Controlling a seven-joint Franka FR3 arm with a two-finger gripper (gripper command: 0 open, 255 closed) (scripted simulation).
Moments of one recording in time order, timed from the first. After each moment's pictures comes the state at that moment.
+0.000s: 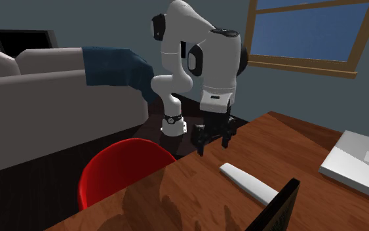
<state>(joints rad) 0.28 0.16 0.20 -1.89 -0.05 2.06 -0.14</state>
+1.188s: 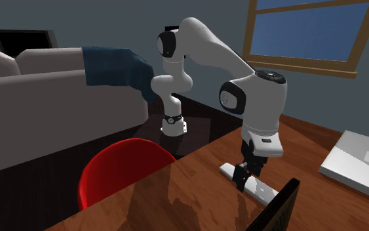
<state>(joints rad) 0.39 0.50 0.25 -1.66 -0.13 2.14 -0.18</state>
